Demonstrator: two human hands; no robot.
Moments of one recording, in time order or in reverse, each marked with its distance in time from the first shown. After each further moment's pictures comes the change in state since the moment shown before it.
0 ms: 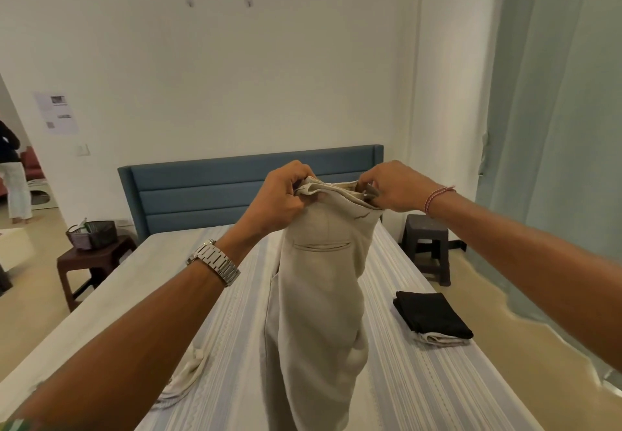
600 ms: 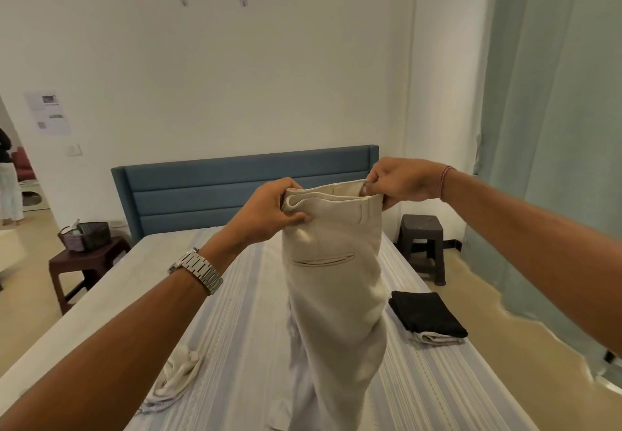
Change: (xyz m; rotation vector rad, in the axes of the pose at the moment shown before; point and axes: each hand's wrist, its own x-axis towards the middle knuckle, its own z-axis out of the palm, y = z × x) left_hand -0.015 -0.014 -0.004 -0.037 -0.144 -0.141; right_hand 0.003 0.021 -0.019 0.613 -0.309 0.156
